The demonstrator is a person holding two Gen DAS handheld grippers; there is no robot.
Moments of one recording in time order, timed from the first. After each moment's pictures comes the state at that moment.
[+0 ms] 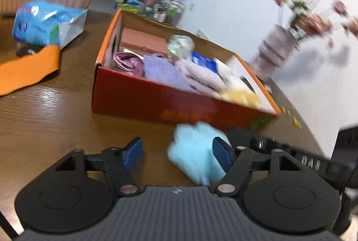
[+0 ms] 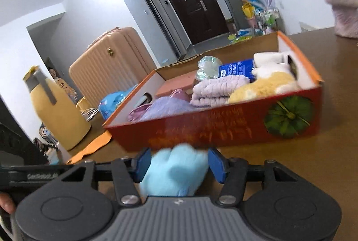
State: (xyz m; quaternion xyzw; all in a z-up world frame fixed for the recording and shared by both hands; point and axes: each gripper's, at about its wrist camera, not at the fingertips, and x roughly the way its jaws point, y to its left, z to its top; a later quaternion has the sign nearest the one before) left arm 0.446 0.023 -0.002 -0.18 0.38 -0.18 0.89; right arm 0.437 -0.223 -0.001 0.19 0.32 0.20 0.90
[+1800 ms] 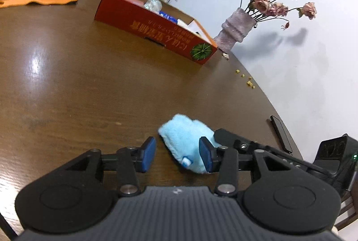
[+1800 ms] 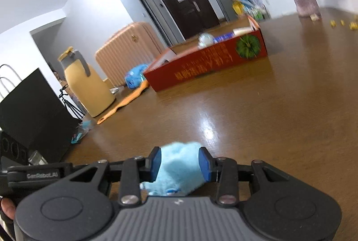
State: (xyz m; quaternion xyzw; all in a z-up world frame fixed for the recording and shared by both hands) left arm 0.206 0.015 -0.005 -0.22 0.39 -0.22 0.87; right arm 0.194 -0.231 -0.004 0.22 0.32 0.18 0.90
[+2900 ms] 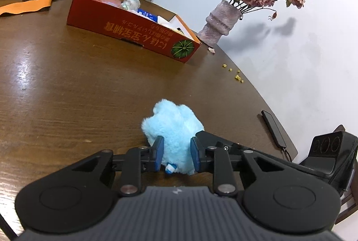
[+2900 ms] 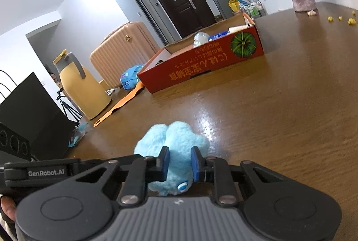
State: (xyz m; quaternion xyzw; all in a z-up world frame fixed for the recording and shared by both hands) left arm 0.229 -0.015 0.004 -0.20 0.38 -0.26 0.86; right arm 0.204 -0.237 -0.001 0.22 0.32 0.18 0.90
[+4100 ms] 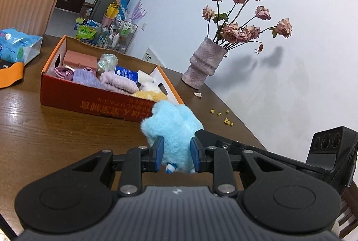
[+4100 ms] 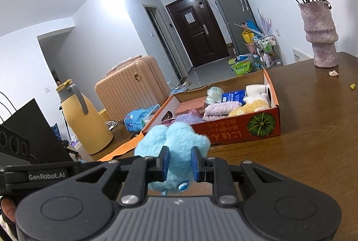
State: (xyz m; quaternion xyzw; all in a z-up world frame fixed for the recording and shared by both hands) left arm 0.311 -0.019 0.075 -0.18 0.30 -0.29 0.89; right arm 0.294 -0.241 0.076 0.18 0.25 0.19 0.93
